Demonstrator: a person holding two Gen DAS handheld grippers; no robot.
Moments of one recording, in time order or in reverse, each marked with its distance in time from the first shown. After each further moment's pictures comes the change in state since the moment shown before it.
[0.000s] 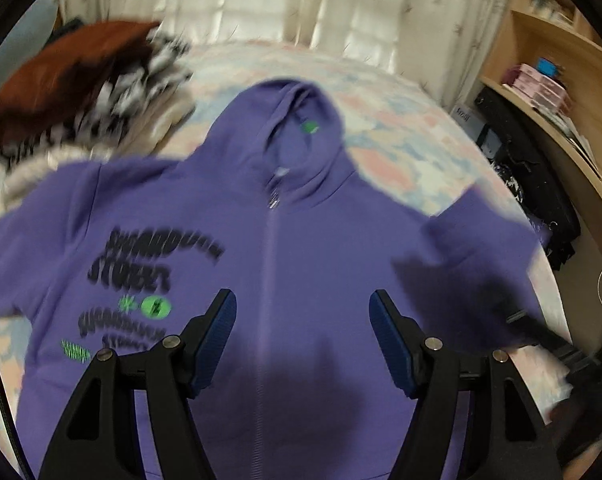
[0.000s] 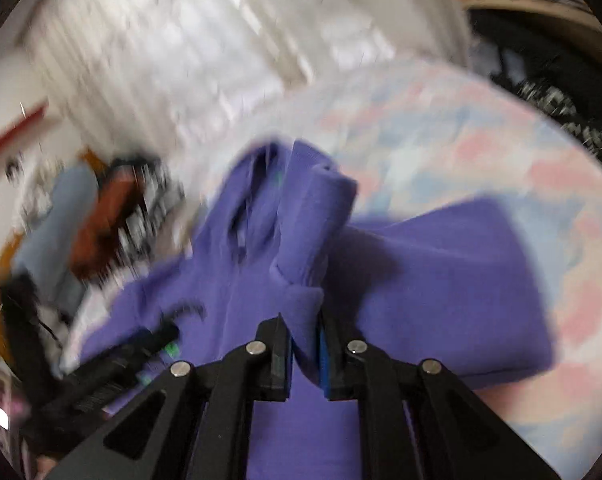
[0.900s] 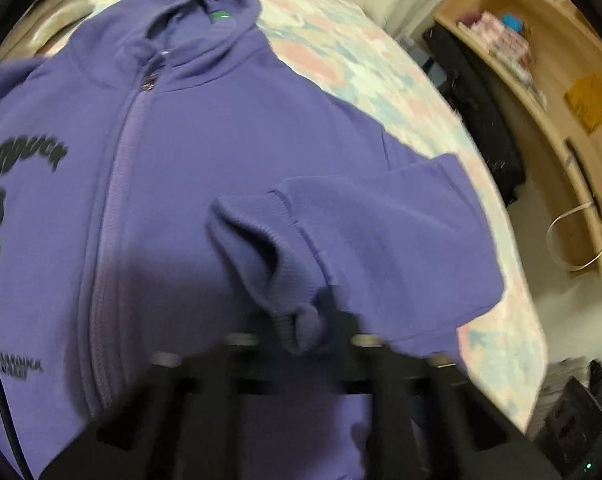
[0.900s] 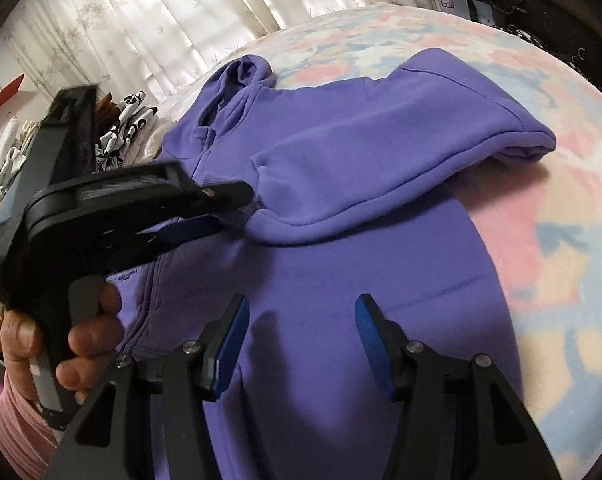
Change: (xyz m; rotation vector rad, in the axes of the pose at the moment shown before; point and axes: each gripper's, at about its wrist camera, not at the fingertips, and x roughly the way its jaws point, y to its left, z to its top) left arm 0.093 -0.061 -0.037 0.056 0.270 -0.266; right arm 0.001 -0.004 -0.133 0.054 0.064 -0.080
